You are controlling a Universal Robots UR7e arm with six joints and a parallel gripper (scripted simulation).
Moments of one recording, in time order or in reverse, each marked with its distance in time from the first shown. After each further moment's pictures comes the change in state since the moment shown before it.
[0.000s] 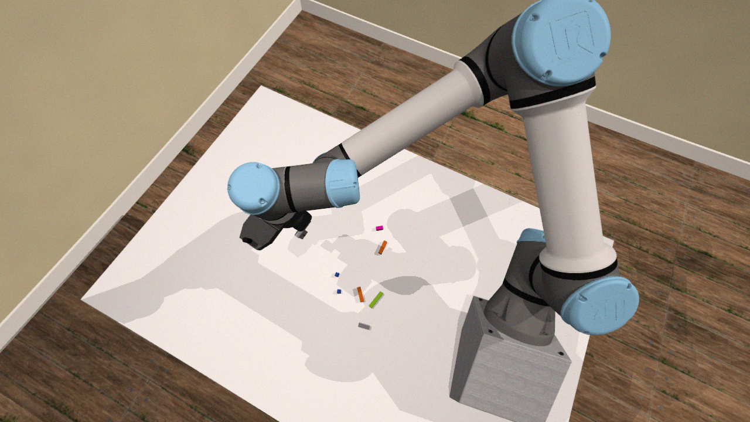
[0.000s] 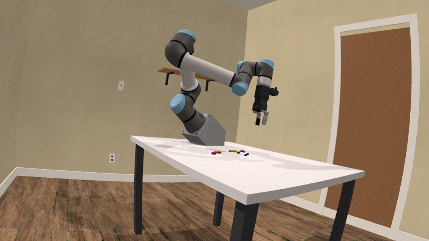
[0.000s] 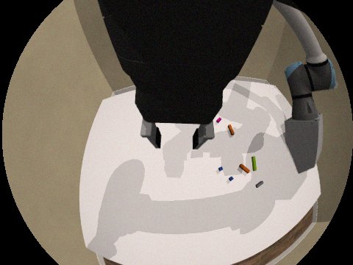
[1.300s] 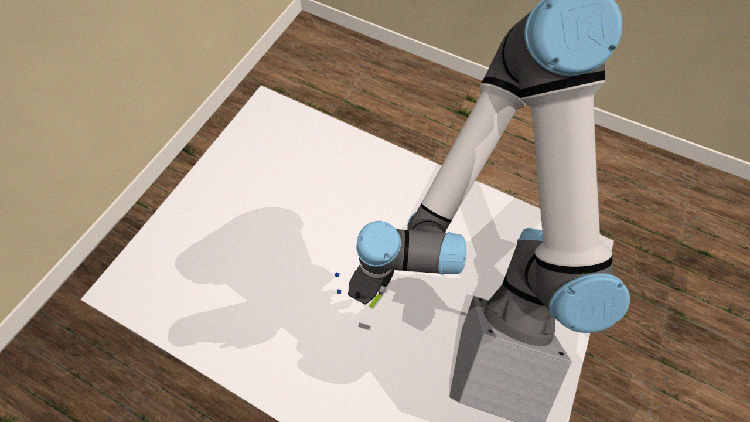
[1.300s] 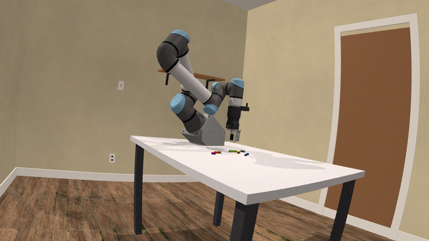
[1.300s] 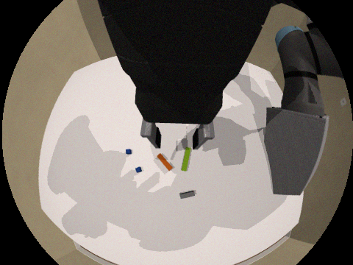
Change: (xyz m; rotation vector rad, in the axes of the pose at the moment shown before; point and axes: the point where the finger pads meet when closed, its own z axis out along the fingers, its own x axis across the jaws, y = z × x) arm -0.234 -0.006 0.082 0.171 -0.103 -0.116
